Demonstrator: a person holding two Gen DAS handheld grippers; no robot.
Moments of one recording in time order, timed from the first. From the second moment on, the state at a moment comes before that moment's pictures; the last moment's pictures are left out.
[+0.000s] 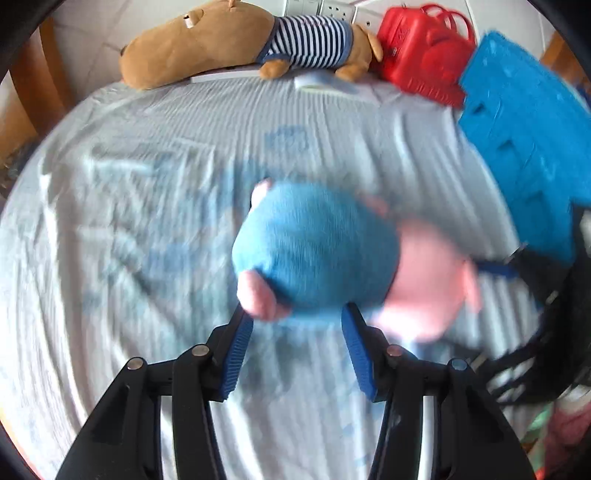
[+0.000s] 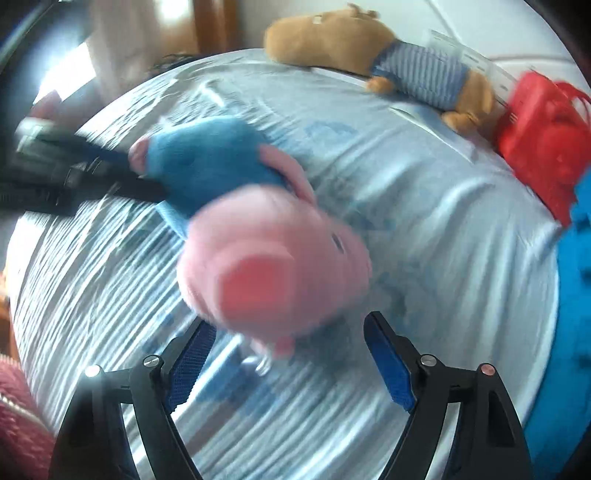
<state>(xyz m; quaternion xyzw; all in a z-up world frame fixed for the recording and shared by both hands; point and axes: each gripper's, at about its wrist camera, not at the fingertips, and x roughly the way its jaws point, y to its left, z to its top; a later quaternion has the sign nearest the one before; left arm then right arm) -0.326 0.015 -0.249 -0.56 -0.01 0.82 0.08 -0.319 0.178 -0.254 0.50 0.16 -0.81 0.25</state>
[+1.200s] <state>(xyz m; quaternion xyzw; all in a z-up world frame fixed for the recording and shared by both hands) -0.378 0.019 -0.265 -0.50 0.07 0.84 0.19 -0.363 0.195 -0.275 0.52 -0.15 -0.83 0.14</state>
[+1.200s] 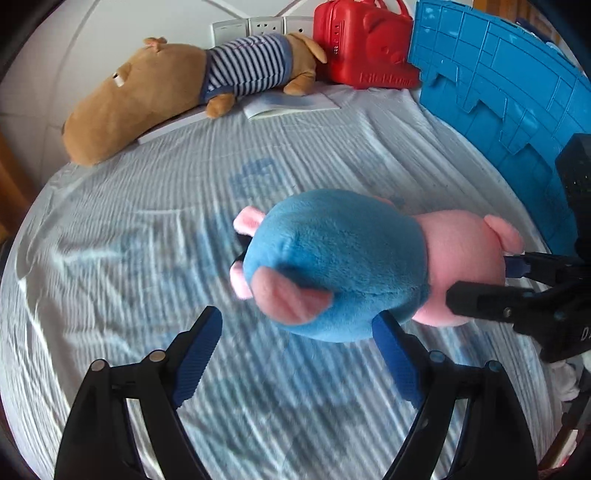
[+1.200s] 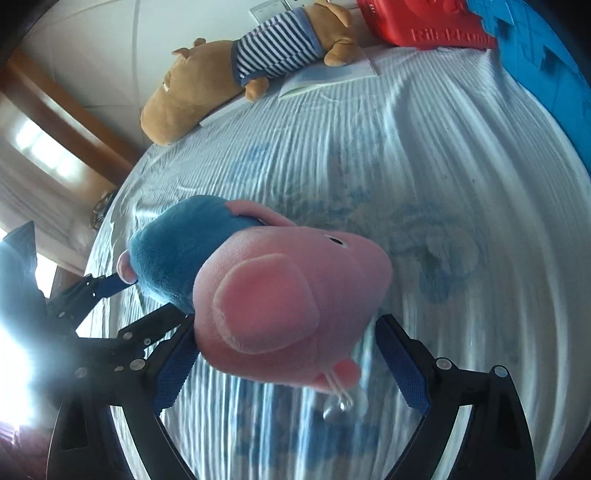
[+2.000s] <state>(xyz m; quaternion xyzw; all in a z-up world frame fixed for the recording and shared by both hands) -0.357 0.039 -0.203 -0.43 0.07 0.87 0.23 -0.339 0.204 -0.216 0.46 -0.06 -0.87 0.14</state>
